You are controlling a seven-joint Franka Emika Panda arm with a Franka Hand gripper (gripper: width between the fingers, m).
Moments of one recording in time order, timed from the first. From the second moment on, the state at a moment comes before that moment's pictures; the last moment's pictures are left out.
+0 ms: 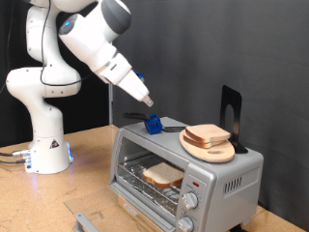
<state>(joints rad) -0.35 -0.54 0.33 -2.61 1.12 2.01 -1.09</state>
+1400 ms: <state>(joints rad) -0.48 -0.51 0.20 -2.57 0.97 1.75 -0.39</state>
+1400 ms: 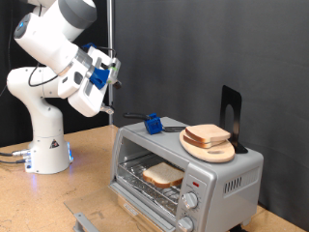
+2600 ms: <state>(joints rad) -0.57 -0.39 0.08 -2.50 0.89 1.49 -0.26</state>
